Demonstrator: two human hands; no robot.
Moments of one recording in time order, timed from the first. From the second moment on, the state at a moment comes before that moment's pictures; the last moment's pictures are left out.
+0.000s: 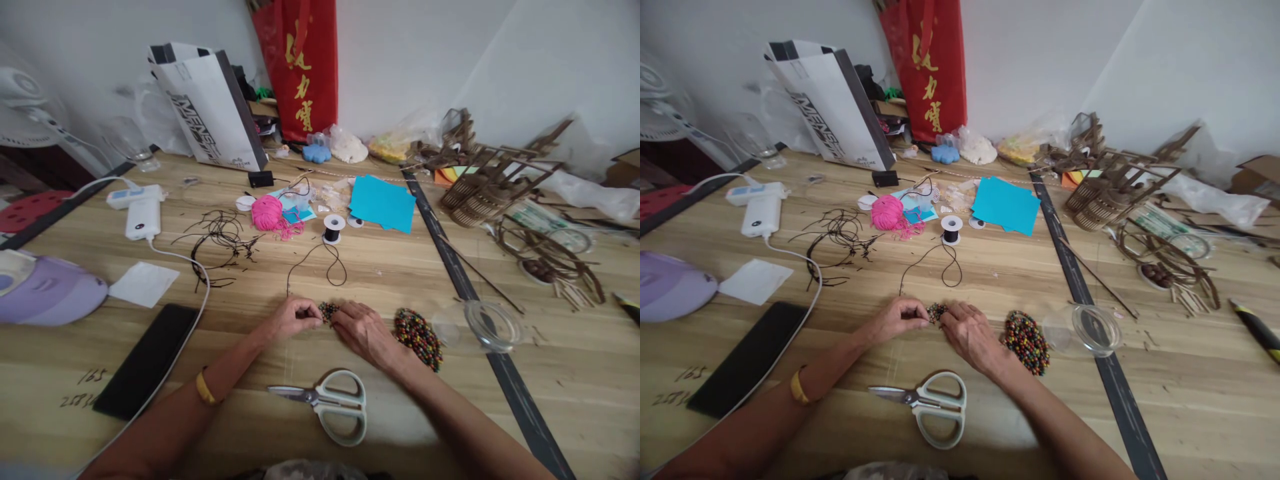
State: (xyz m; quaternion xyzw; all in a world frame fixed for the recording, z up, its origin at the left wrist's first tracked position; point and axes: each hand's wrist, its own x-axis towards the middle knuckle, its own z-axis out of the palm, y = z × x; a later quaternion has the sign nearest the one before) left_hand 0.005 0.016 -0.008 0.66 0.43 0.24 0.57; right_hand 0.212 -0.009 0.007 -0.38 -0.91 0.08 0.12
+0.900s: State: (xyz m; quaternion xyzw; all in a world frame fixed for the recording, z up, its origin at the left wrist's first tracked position) left_hand 0.003 0.018 -0.012 0.66 0.42 0.24 0.57; right_hand 0.203 -0.014 -0.011 -0.38 -0.78 0.29 0.40
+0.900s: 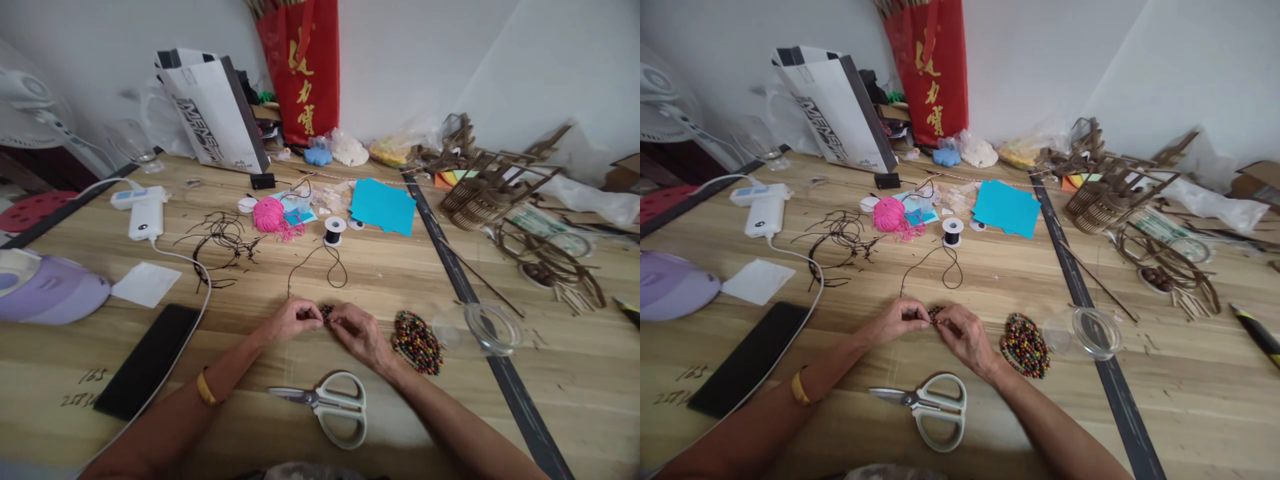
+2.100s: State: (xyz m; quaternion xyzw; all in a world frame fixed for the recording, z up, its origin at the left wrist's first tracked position) left_hand 0.003 0.017 -0.012 0.67 0.41 0.25 0.57; right_hand 0.201 -0.015 -0.015 -0.39 -0.77 0.31 0.40
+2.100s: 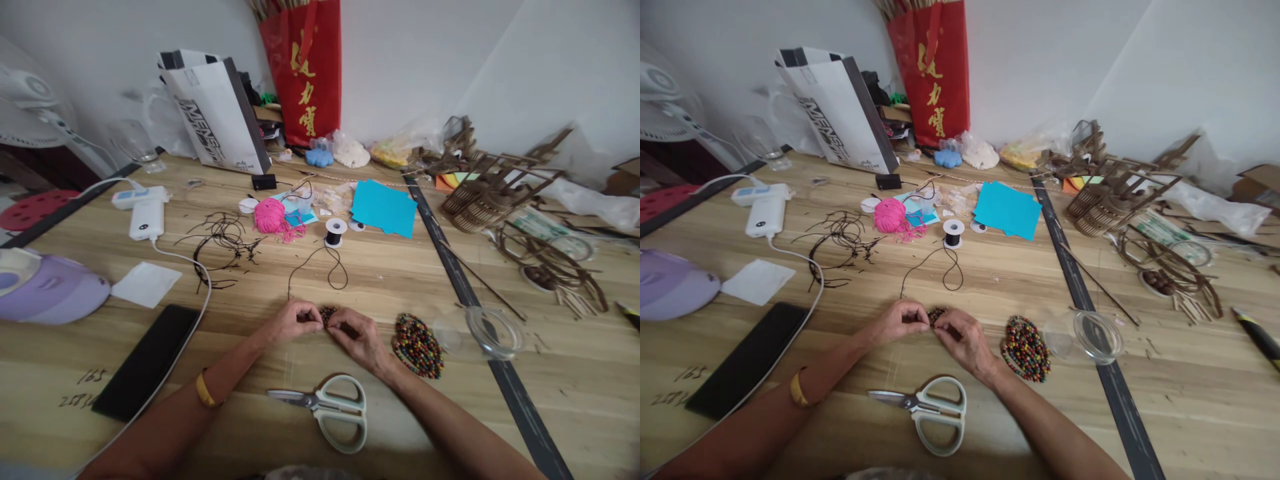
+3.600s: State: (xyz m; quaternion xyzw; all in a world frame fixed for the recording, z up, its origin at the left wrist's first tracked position) left_hand 0.000 0.018 -0.014 0.65 0.39 0.26 0.60; right_hand 0.202 -0.016 -0.010 -0.33 -0.80 0.32 0.39
